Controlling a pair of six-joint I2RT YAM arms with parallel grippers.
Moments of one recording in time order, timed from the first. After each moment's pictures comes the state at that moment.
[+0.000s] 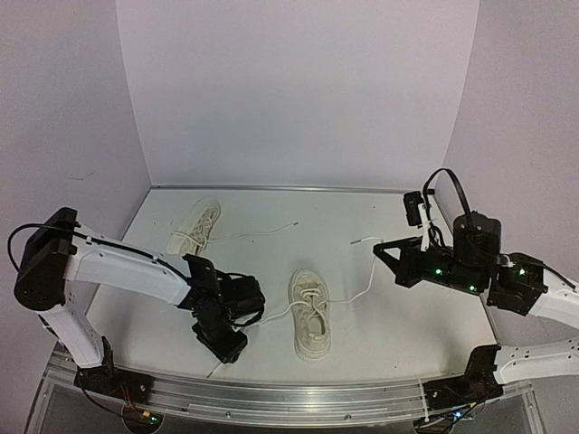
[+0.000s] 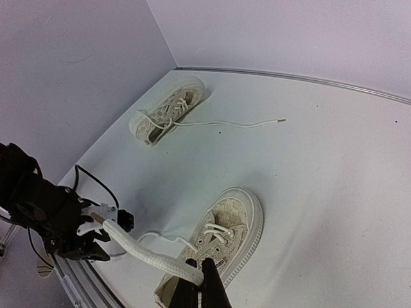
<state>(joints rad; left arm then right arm) -1.19 1.67 1.01 -0.84 0.06 -0.48 0.97 0.83 0.75 -0.28 0.16 0.42</state>
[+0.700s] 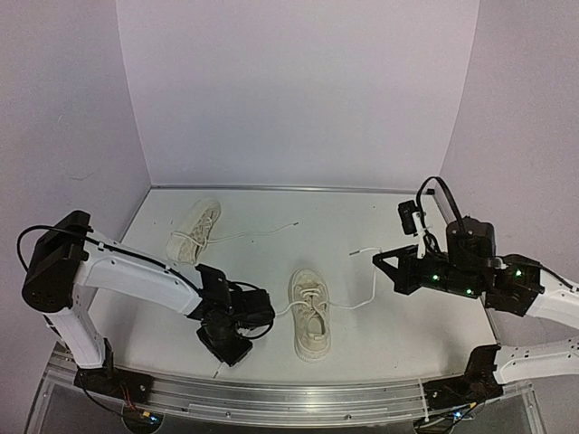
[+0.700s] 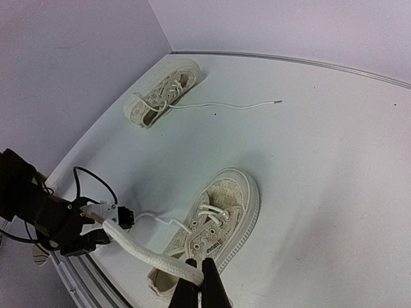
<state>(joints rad) -1.26 1.75 1.03 -0.85 -0.03 -0.55 0.97 0.82 0.74 -0.33 0.15 0.42</state>
